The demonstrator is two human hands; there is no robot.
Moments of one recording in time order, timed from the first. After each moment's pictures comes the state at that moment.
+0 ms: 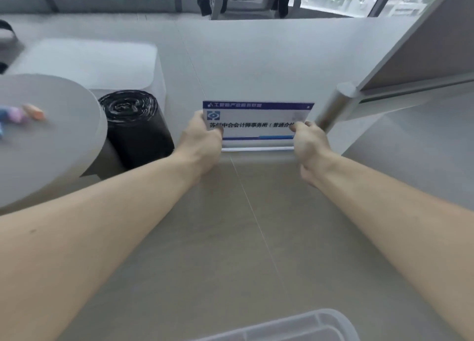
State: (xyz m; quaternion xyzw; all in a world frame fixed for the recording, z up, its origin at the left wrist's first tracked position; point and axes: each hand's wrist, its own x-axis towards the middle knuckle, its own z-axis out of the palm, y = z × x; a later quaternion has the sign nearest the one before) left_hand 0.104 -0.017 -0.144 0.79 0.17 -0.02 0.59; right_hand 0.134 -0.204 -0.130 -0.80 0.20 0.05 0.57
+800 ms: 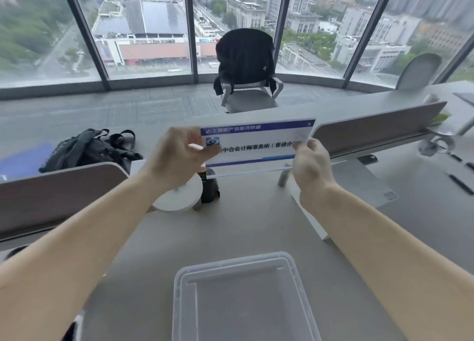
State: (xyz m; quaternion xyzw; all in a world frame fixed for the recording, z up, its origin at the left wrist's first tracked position) left_hand -0.144 0.061 0.249 0.85 0.00 0.05 0.52; right_hand -0.125 -0.170 0.253 -0.73 0.15 -0.04 0.66
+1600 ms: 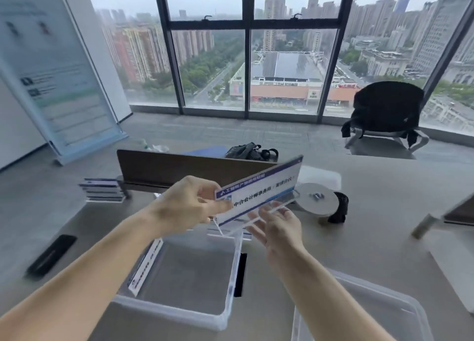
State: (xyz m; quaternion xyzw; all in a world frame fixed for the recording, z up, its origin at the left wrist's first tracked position) left_hand -0.522 0.262 0.332 0.86 0.15 0.01 0.48; right_hand -0.411 0.106 0.254 -0.56 0.08 0.31 0.76
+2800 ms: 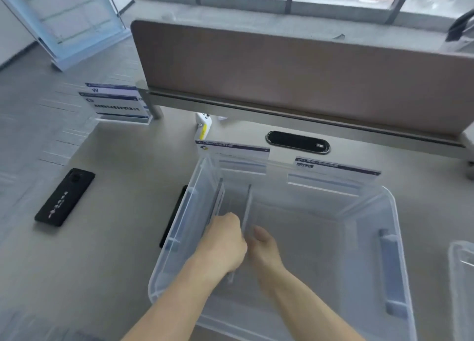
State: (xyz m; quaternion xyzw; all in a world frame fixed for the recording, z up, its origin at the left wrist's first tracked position) left_hand -0.551 0.484 -0.021 0.86 0.39 -0.20 0.27; right_hand -0.507 0.399 -0.076 -0.75 0.06 0.44 0.49
